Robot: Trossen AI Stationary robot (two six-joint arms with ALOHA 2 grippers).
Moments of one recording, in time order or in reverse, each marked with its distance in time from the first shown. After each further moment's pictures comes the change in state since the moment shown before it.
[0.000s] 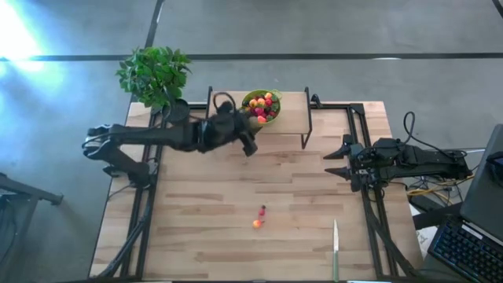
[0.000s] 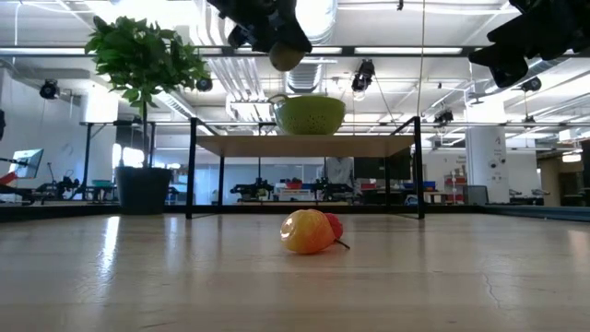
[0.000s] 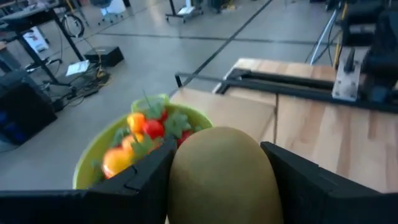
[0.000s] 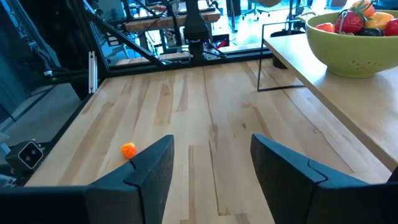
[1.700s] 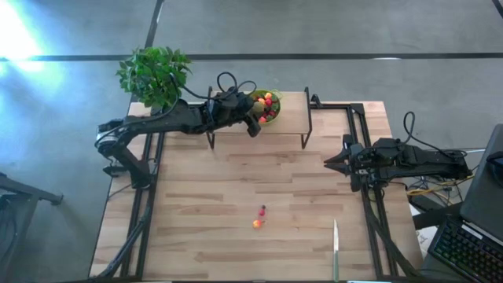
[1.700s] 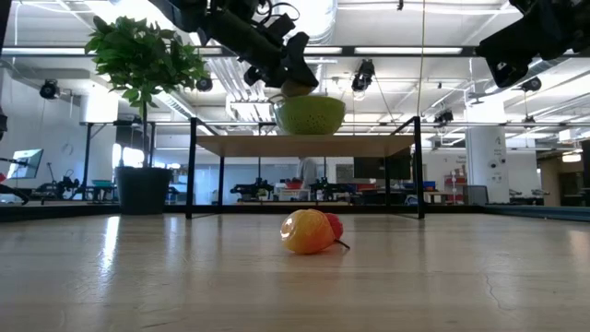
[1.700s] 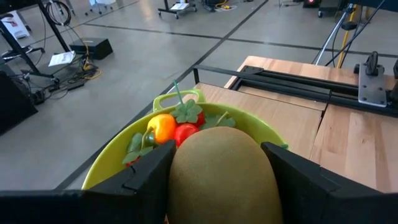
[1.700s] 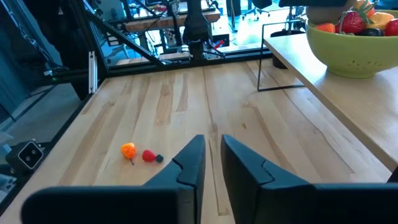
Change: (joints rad) left arm 0.241 0.117 -0.004 0.153 0.272 0.039; right arm 0.000 0.000 0.000 0.000 0.000 0.000
